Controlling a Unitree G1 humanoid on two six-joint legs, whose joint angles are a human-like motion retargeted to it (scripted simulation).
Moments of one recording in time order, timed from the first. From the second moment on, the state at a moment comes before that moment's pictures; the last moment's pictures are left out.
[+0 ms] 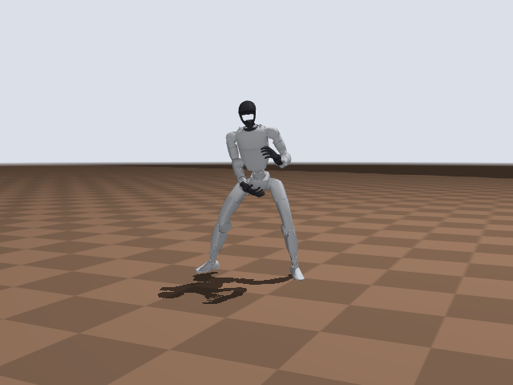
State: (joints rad) left arm -0.28 0.37 -0.07 0.02 0.10 -0.68 0.10; right arm -0.65 0.09 0.28 1.19 0.68 -0.31 0.52; waist 0.14 0.00 -0.29; left_leg -0.92 0.36 0.30 0.58 -0.07 -0.26; right_leg -0.94 -0.61 -0.32 0.37 0.11 0.20
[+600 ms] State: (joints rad) left arm -0.57 -0.04 0.50 1.36 -1.18 -0.17 -0.51; right arm -0.12 -1.12 -1.13 -0.69 -0.02 -0.37 -0.26; waist -0.45 0.12 -0.46; left_leg -0.66 0.21 0.41 -0.01 0.16 -0.26; right_leg -1.41 -0.59 -0.04 1.00 -0.31 0.20
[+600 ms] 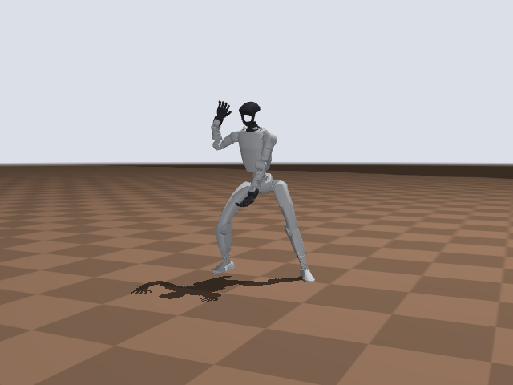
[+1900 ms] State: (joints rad) left arm -1.67 0.34 -0.35 1.01 0.72 0.25 0.48; right arm -1.65 -0.95 0.67 0.07 -1.02 -0.51 -0.31; waist -0.06 -0.15 -0.51; left_leg -0.85 0.14 -0.10 0.15 0.01 -0.10; right_leg -0.27 0.30 0.32 0.34 -0.34 -0.17
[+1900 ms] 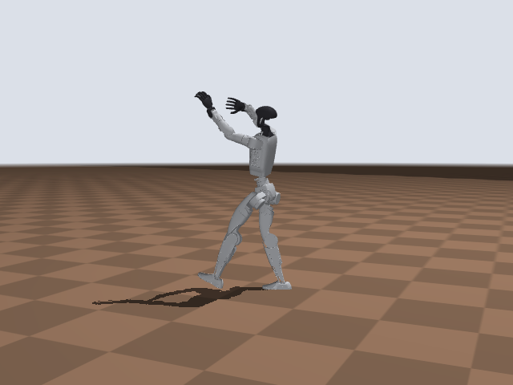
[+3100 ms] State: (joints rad) left arm -0.14 0.60 -0.53 0.80 0.99 -0.30 -1.31; right arm -0.63 0.06 0.92 0.94 -0.53 -0.90 -0.28; waist -0.03 0.25 0.02; left_leg -0.29 -0.03 -0.09 0.32 -0.39 -0.05; right_leg -1.47 0.17 0.11 0.67 0.10 -0.01
